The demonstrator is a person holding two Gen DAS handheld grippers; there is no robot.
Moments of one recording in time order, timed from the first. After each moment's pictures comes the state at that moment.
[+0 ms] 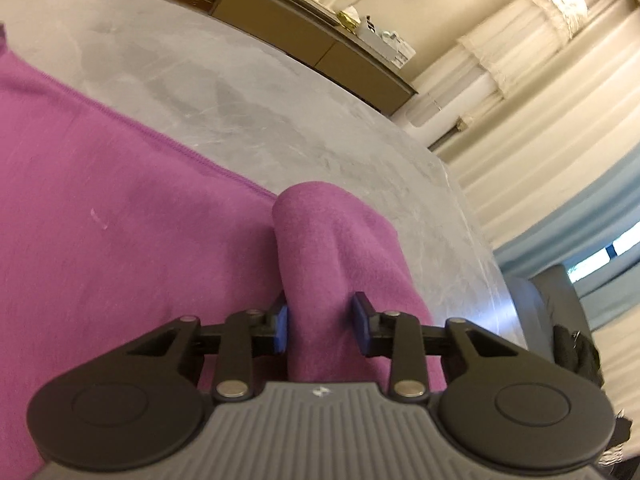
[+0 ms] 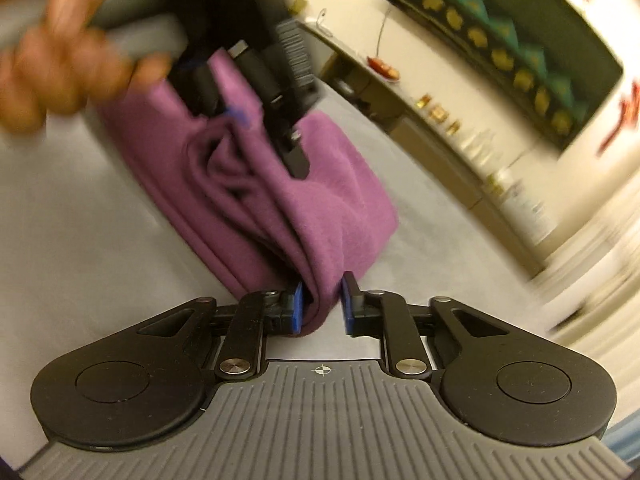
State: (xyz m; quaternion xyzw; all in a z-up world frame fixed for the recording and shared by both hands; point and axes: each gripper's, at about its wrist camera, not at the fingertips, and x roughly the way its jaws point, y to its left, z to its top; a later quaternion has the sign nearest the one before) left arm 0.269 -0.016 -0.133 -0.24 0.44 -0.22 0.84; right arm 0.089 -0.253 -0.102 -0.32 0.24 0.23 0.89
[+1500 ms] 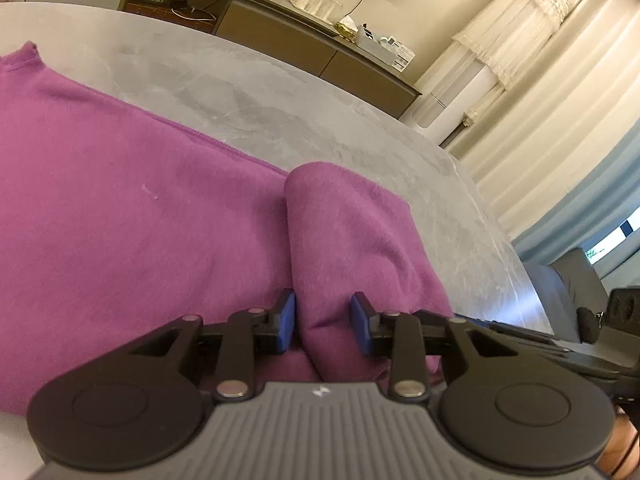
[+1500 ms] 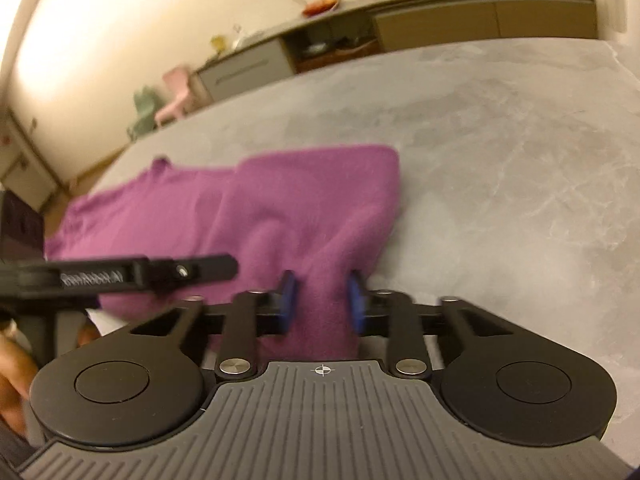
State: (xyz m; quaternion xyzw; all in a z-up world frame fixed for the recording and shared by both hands) left arm 0.242 -0.013 -0.131 -0.19 0.42 -0.21 0.86; right arm 0.168 -0.320 -0.100 0.09 0.39 0.23 0.89
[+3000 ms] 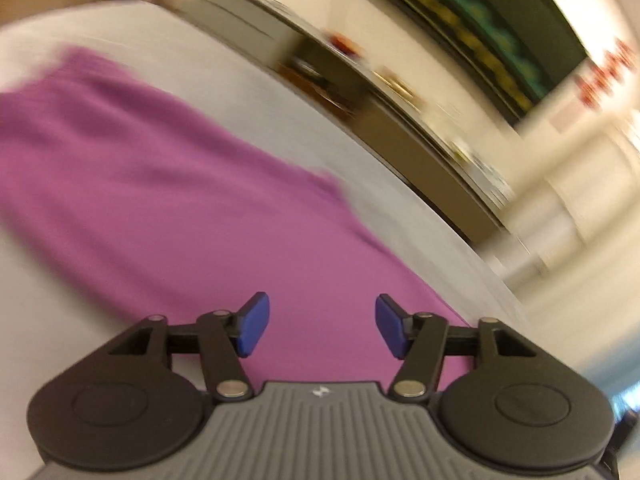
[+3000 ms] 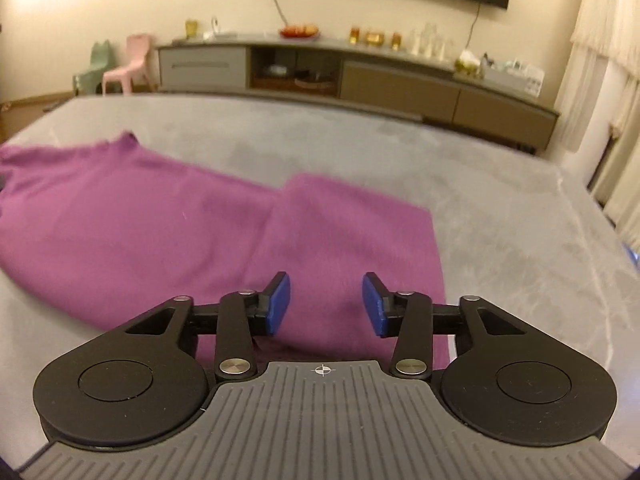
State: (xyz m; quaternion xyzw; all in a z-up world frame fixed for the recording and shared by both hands) left arm 0.152 0.179 -0.089 -0.34 0.33 0.04 0.88; right arm 0.161 -0.296 -0.053 -0.10 0.32 0.15 0.93
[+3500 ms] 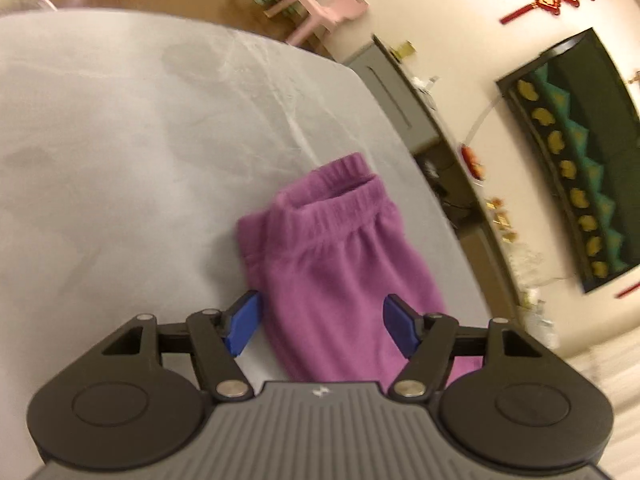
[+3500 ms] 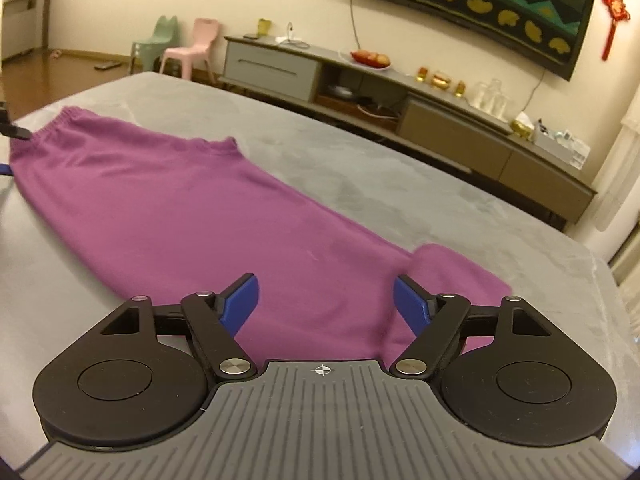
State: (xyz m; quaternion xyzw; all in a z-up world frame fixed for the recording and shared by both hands) left arm 0.128 0.347 -0.129 -0.49 0.28 0.13 0.82; right arm 0.124 -0.193 -0.028 -0.18 0.28 0.21 0.92
